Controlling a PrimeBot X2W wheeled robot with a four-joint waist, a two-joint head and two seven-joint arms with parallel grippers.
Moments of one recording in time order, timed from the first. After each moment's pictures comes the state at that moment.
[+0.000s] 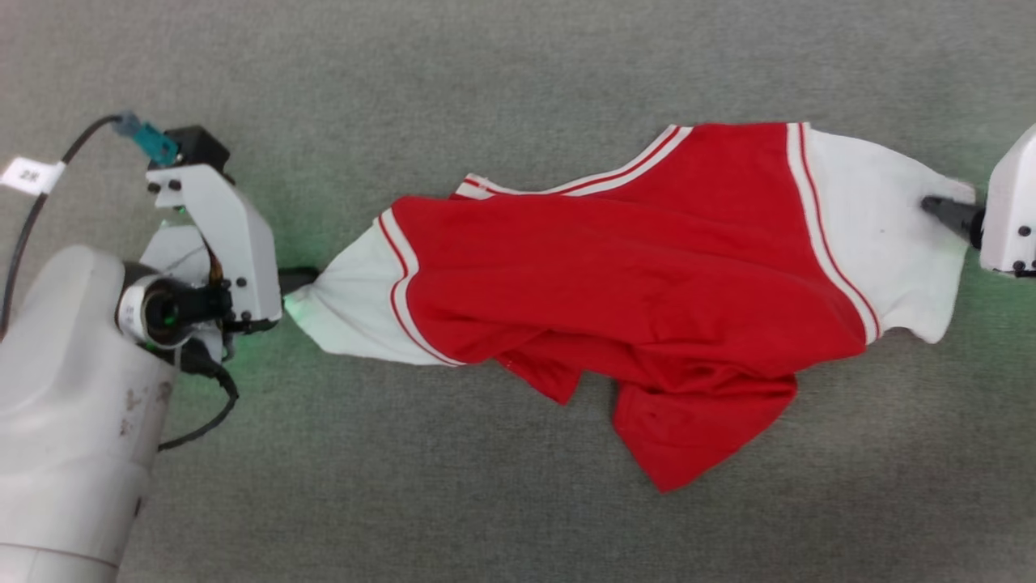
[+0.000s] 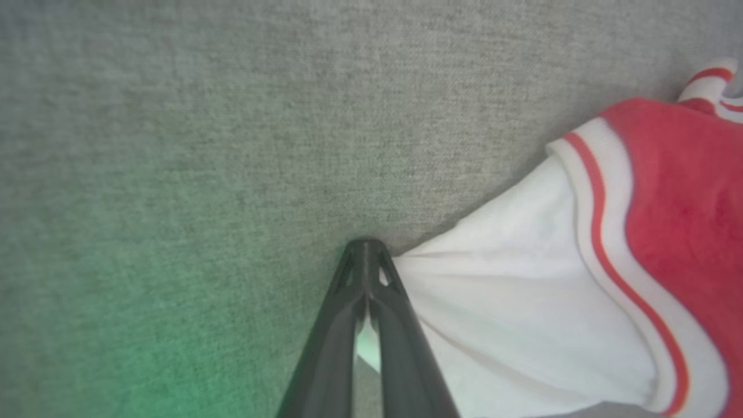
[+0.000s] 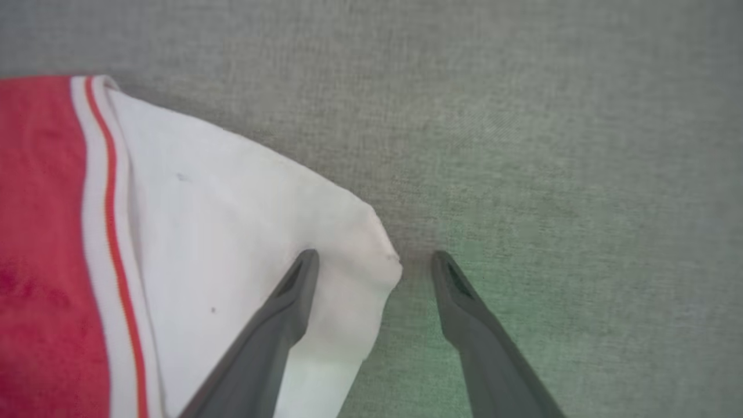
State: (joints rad) left arm -0.86 0.44 -0.37 0.64 -0.90 -0.07 0.89; right arm -0.86 -0.43 0.10 0.50 0.48 0.13 0.92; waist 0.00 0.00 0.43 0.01
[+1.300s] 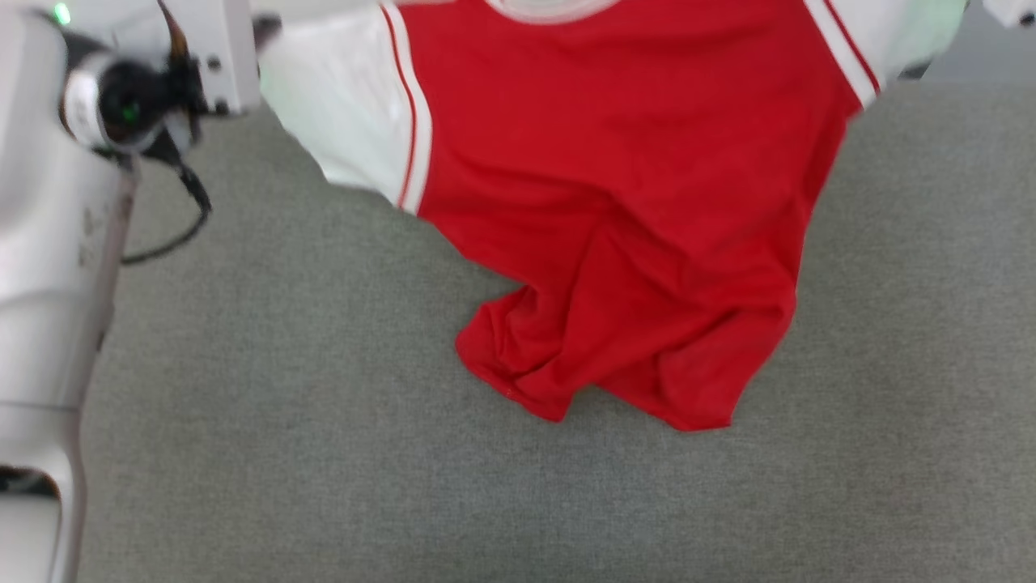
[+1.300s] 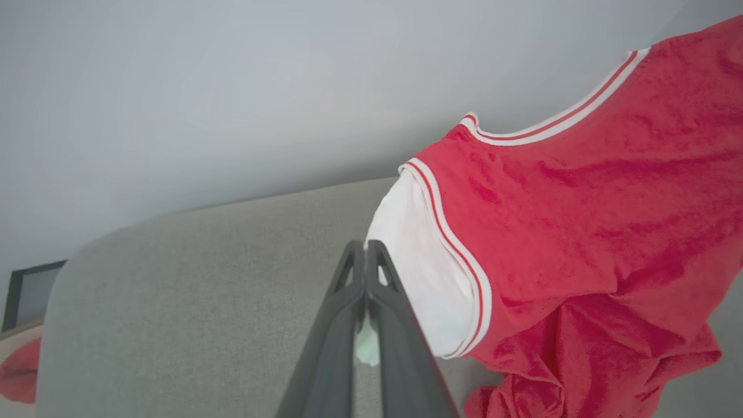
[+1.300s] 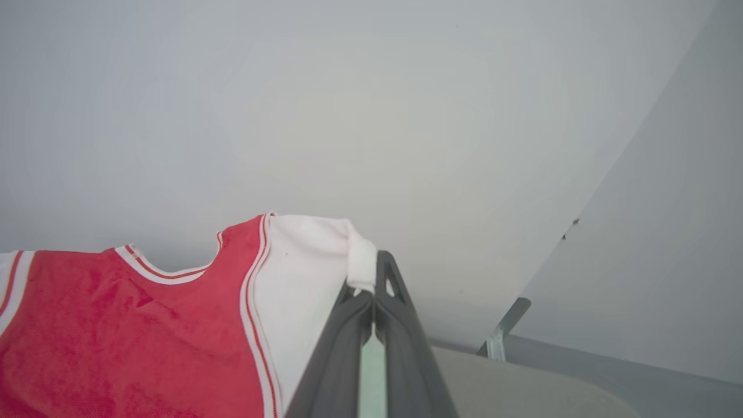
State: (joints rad) left arm -1.25 0.44 -0.43 0.67 -0.77 -0.08 0.79; right arm -1.27 -0.36 0.24 0.65 0.46 0.13 0.50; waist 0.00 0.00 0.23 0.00
